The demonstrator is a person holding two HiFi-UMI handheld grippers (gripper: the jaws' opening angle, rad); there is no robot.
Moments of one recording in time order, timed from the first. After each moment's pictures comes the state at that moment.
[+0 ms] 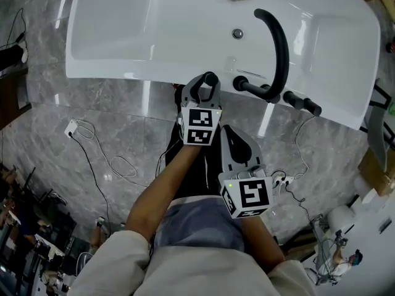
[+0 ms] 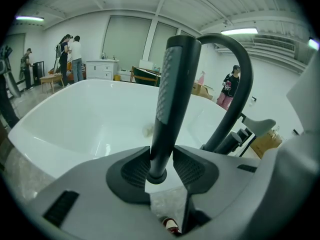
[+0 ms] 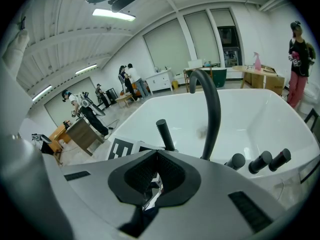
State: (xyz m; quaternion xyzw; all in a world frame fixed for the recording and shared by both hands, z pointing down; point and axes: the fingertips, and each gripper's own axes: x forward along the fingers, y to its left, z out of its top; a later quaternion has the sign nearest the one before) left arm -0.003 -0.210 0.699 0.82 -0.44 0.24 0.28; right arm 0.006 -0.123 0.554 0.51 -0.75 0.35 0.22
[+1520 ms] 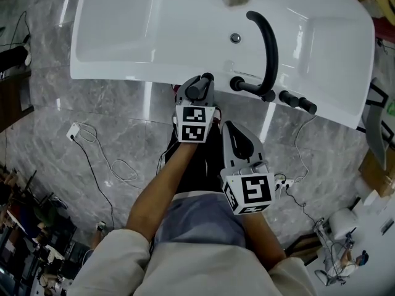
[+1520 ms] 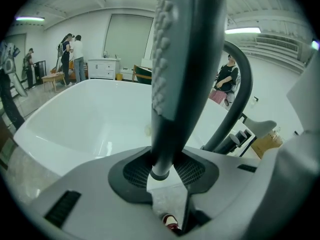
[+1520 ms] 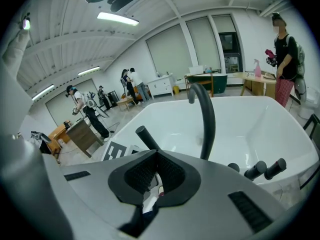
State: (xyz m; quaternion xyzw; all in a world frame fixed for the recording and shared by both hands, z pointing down) left arm -0.015 -0.203 0.686 0.81 -0.45 0.25 0.29; right arm 0.016 -0.123 0.530 0.52 -0.76 0.32 0.21
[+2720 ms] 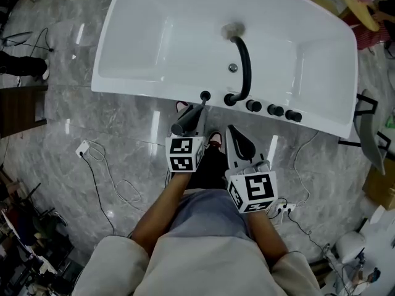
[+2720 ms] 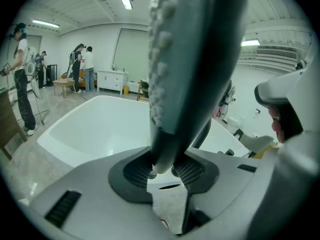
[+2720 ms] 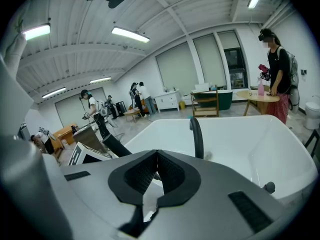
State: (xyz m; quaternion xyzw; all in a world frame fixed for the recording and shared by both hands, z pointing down) left arm -0.043 -0.157 0.566 0.80 -0.50 0.19 0.27; right arm 0.035 -0.114 0.444 0.52 -0.80 0.25 0.16
